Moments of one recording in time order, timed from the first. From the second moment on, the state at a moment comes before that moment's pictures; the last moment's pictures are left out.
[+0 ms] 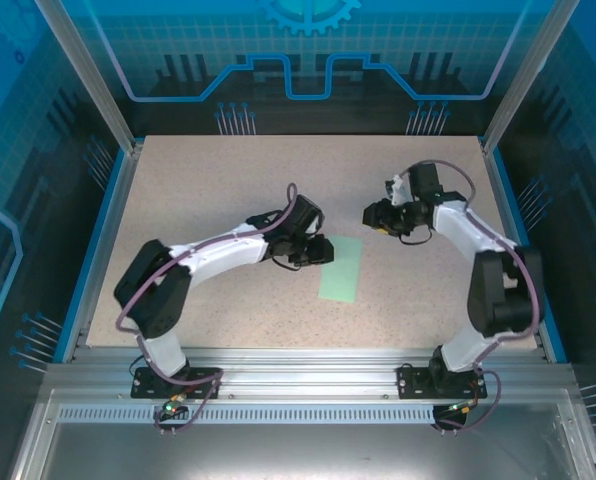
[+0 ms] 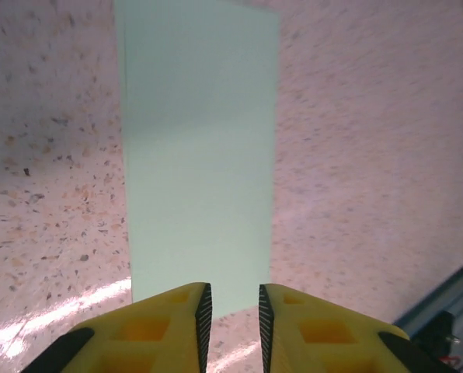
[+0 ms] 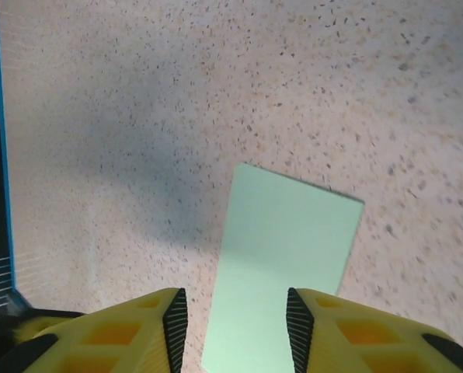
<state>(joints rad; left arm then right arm) -0.72 1.73 1.22 -0.43 0.26 -0.79 0.12 1.60 1.10 -0.57 -0.57 0.37</state>
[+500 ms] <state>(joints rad) -0.72 1.56 0.89 -0.40 0.20 -0.80 0.21 1.34 0.74 -0.65 -0.38 0.39</state>
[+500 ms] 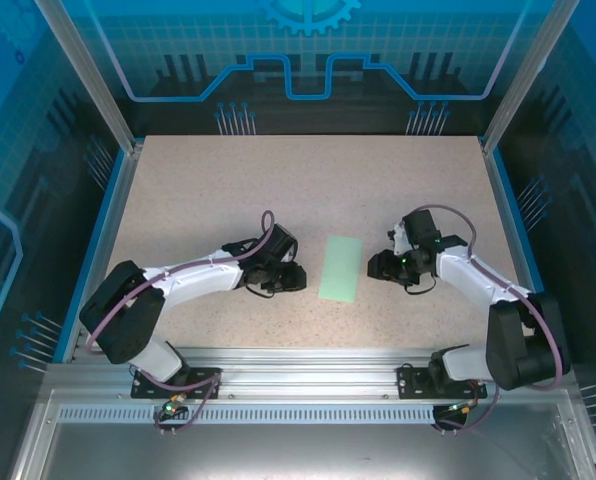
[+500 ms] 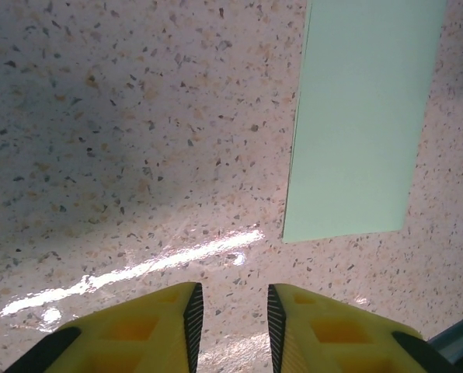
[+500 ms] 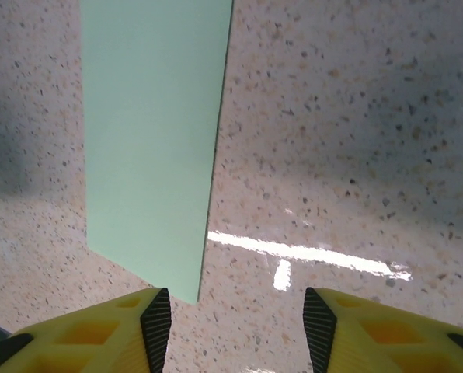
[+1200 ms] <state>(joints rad) -0.69 1.71 0.98 -0.30 0.34 -0.88 0.28 1.57 0.90 -0.63 -0.43 0.41</state>
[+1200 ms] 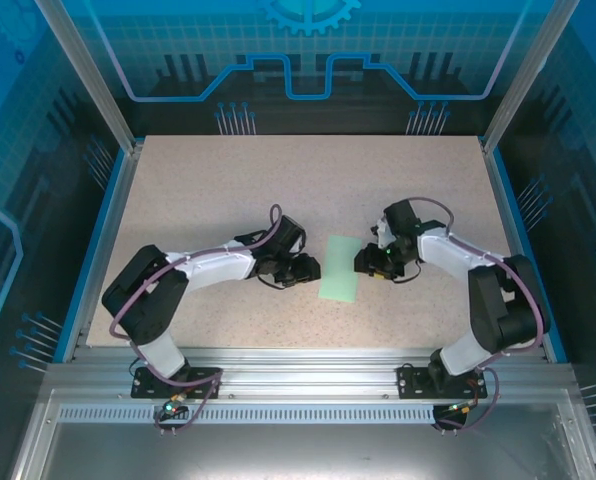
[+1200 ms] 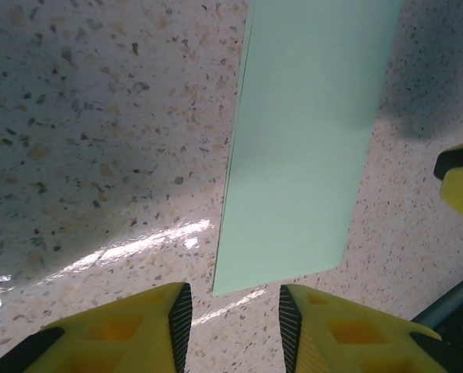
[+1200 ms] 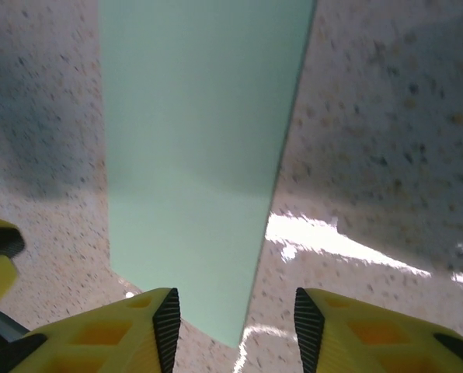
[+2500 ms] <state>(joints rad) -0.68 1.90 1.15 -0.37 0.34 -0.90 0.29 1.78 1.00 -0.62 -0.47 0.40</state>
